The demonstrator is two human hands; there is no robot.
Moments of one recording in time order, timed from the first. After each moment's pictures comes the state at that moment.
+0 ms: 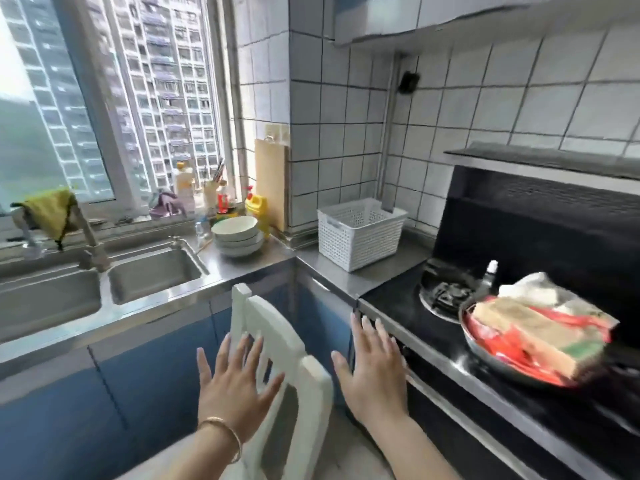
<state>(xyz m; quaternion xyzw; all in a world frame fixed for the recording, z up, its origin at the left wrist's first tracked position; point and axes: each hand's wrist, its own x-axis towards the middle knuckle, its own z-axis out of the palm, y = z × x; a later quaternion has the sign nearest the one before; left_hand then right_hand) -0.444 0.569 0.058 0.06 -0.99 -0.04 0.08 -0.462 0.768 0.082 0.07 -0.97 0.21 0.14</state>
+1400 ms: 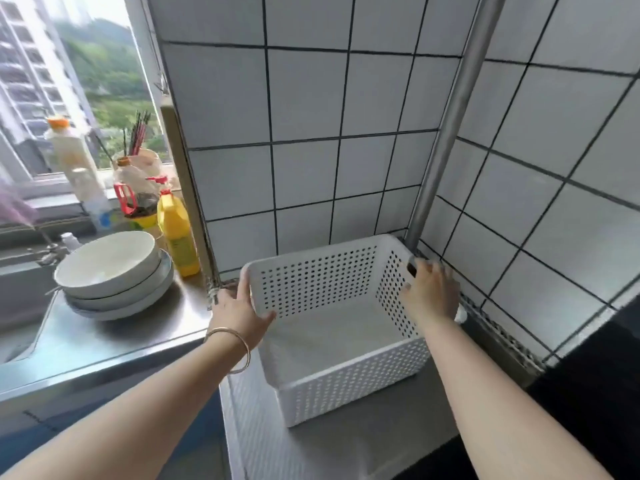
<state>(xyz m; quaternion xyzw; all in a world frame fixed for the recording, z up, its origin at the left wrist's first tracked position) -1.204 0.737 0.050 0.28 -0.93 -0.25 0.01 -1.320 0.996 0.068 0.02 -0.99 0.12 0.12</state>
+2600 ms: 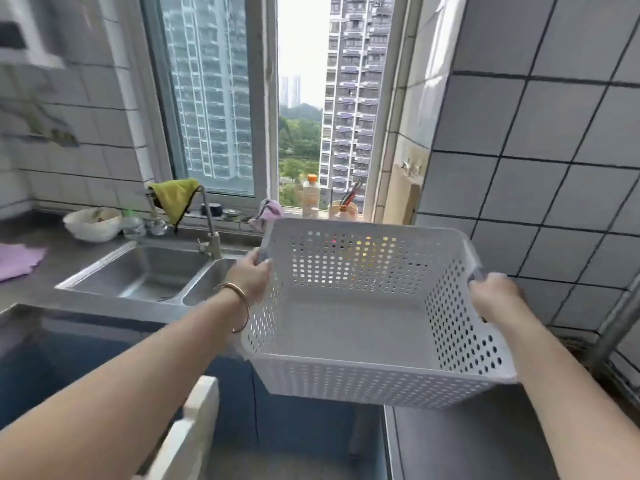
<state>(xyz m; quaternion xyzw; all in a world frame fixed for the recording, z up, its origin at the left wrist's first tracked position) -0.956 0.579 0.193 0.40 -0.70 -0.50 0.30 -1.189 0.822 0.207 0.11 -0.96 0.26 0.00</state>
